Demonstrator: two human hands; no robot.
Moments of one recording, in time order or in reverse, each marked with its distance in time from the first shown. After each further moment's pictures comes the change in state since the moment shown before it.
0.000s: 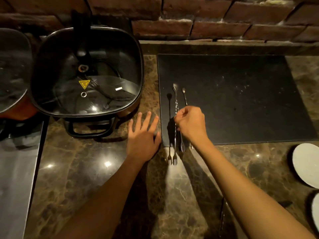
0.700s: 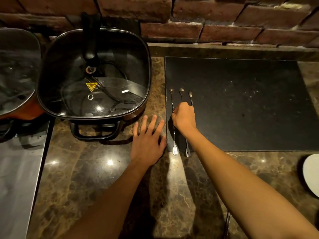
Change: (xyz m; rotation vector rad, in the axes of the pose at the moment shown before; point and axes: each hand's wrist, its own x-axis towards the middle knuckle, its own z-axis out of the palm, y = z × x) left_hand -0.001 -0.001 -0.002 -0.037 -0.031 0.012; right_hand 0.054 -0.008 0.050 -0.343 0.020 -0.061
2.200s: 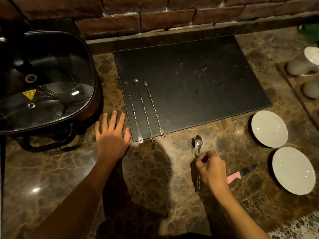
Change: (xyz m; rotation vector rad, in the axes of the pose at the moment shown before) left_hand -0.002 -0.005 0.012 0.073 0.108 0.039; right_hand -0.199 0.206 -0.074 0.204 0.087 0.309
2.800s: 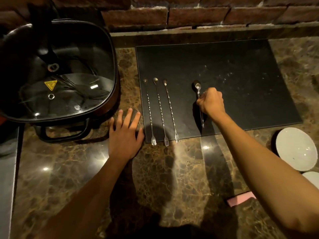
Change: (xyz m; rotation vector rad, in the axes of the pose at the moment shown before) left_hand 0.003 -0.003 0.005 -0.027 -0.061 -0.039; right_hand 0.203 -0.149 0.016 -0.208 0.025 -0.131
